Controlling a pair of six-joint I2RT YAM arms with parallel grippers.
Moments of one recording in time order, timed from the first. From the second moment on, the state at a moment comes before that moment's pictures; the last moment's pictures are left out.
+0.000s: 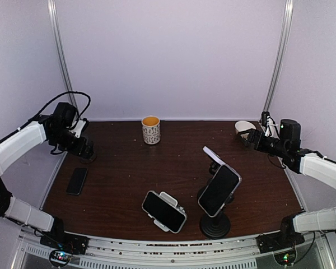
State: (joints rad) left arm -0.17 1.34 1.12 -0.84 -0.08 0.06; right arm 0.13 1.12 0.63 0.15 -0.40 0.41
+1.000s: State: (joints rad) left arm -1.08 0.91 0.78 -0.49 -0.17 0.64; right arm 0.13 1.11 0.63 0.12 -0.40 0.41
